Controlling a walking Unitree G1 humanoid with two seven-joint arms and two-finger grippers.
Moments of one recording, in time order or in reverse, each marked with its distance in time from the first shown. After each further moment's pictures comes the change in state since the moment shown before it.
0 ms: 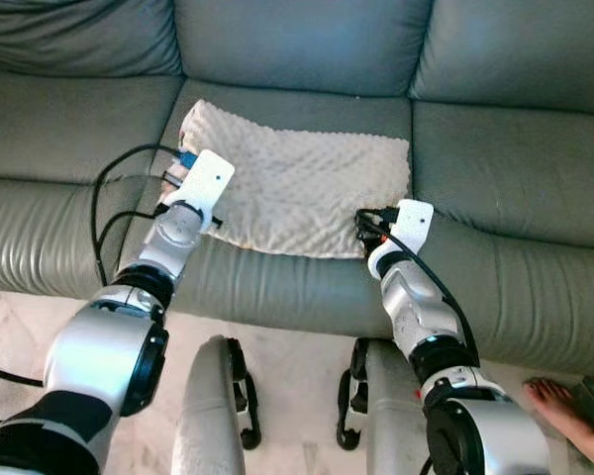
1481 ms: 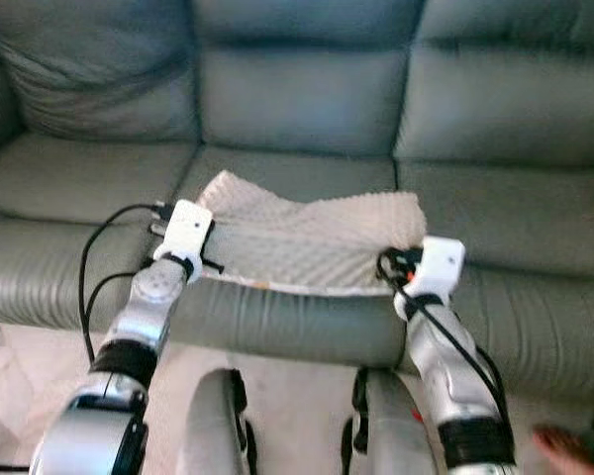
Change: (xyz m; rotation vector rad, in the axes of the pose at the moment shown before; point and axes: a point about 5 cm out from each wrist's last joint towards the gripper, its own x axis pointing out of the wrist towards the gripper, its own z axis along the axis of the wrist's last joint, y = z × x) left arm -0.038 -0.025 -0.055 -0.252 0.009 -0.111; right arm -0.058 -0.023 -0.011 -0.111 0.009 -0.099
